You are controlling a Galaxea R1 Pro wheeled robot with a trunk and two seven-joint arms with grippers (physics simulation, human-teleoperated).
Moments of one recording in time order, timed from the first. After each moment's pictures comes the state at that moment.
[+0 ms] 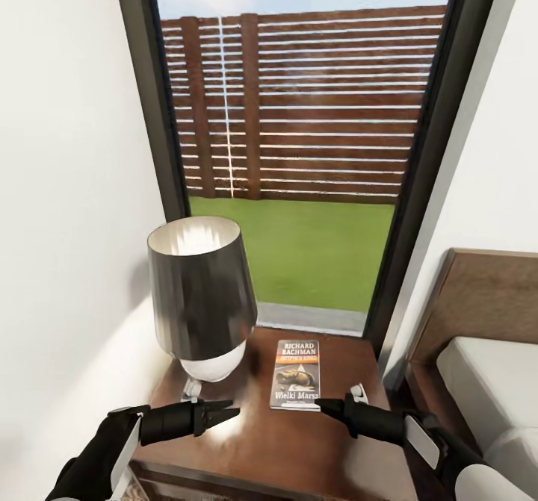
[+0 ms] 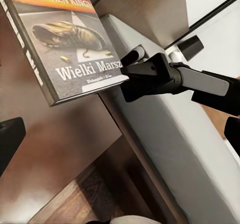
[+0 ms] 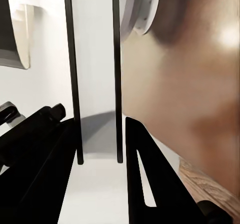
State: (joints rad) left arm -0.42 0.06 0.10 -0.82 0.07 0.47 -1.35; right arm -0.58 -0.19 0.24 -0.41 -0.71 0.72 1.02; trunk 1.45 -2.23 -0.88
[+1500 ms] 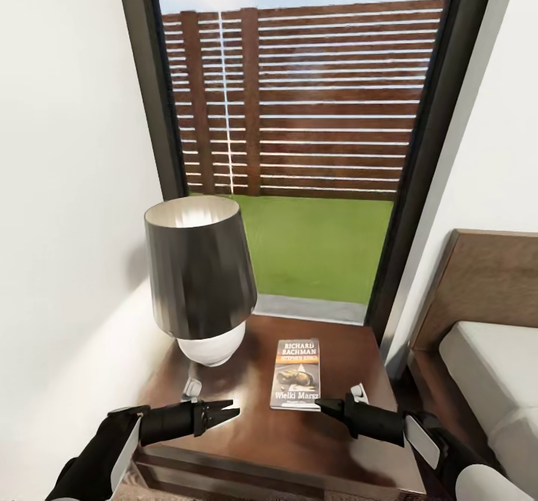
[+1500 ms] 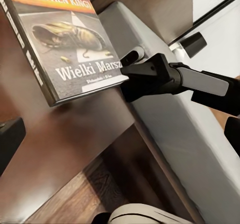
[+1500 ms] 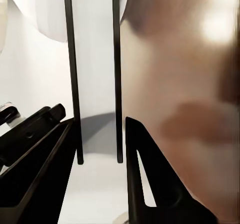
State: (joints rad) left arm -0.42 0.06 0.10 -0.82 0.07 0.47 -1.35; right arm -0.58 -0.20 0.24 -0.41 -0.71 0.72 1.02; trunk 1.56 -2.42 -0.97
